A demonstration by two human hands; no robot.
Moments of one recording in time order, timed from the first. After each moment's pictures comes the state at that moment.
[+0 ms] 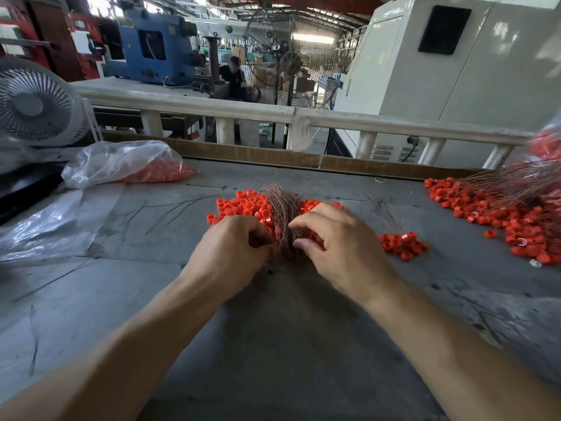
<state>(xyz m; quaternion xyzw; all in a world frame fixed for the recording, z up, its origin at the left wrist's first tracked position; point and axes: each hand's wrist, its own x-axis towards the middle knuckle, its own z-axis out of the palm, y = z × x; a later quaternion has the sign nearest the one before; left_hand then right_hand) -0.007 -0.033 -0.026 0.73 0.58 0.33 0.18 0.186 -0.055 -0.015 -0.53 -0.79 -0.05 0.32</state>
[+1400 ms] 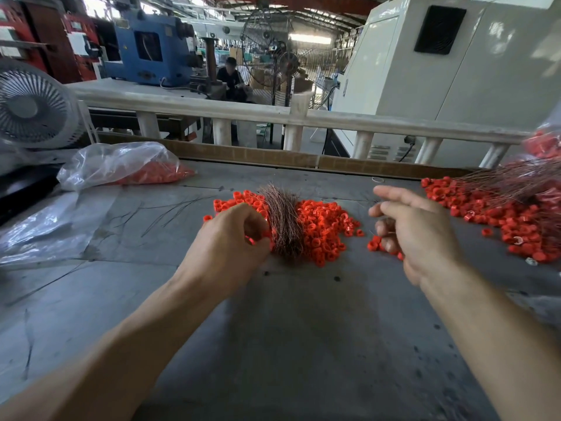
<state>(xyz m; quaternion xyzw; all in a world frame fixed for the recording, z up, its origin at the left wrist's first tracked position) -0.006 -0.035 -0.021 0.72 0.55 0.38 0.19 0.244 -0.049 0.007 -0.57 -0.42 0.31 0.63</state>
